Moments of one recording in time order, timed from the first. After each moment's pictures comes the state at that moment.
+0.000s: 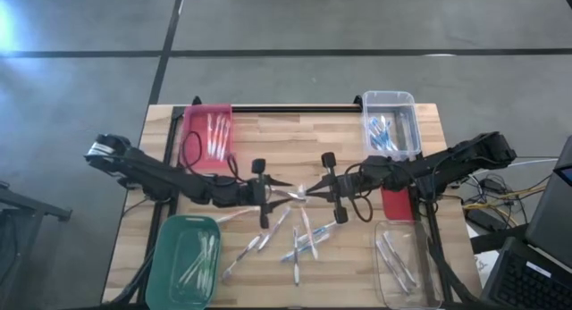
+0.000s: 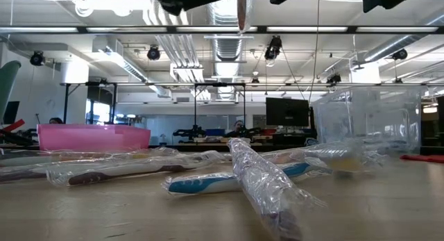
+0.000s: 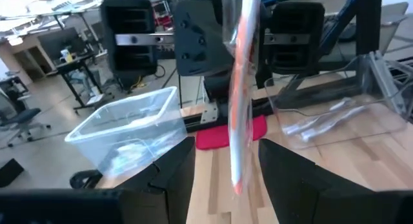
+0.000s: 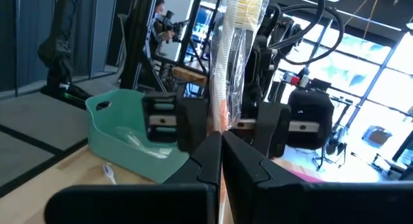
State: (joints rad) left arm -0.27 1.39 0.79 0.56 -0.39 0.25; right arm 0.15 1.33 0.71 0.66 -0.08 -0.27
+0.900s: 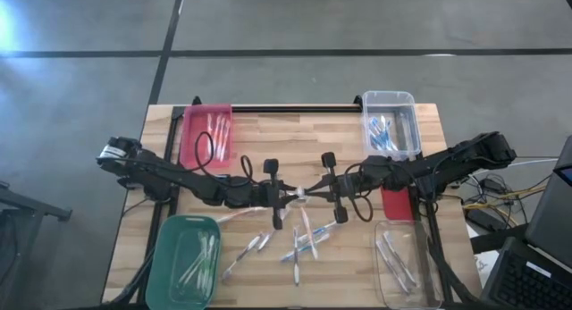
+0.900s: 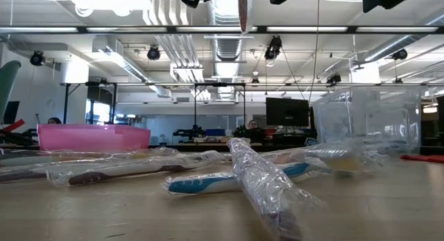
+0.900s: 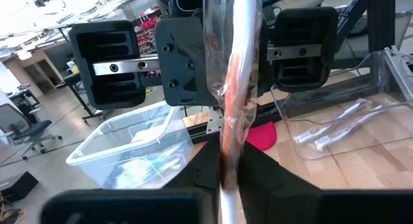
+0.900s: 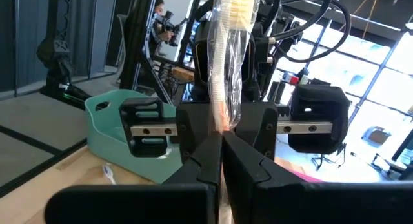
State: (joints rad) left arm -0.25 1.51 0.94 0.55 -0.39 0.33; right arm 0.15 1.33 0.71 0.66 -0.08 -0.27
